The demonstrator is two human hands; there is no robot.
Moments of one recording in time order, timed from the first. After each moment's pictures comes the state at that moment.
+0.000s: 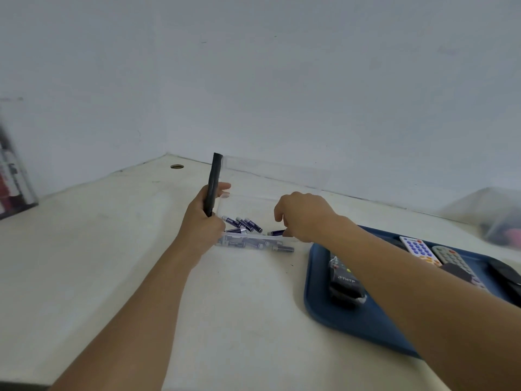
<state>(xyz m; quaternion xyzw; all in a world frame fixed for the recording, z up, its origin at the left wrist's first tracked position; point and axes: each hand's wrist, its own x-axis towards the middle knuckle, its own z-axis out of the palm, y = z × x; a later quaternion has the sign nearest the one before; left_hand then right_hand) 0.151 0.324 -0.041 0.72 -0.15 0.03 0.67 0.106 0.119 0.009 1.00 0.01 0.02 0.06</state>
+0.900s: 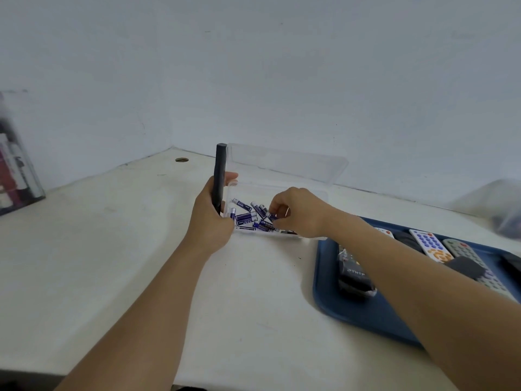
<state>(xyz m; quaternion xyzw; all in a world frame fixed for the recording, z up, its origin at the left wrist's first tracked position) 0.152 0.321 -0.051 0.73 -0.23 0.12 0.64 0.105 0.127 0.002 0.98 0.06 0.04 -0.18</state>
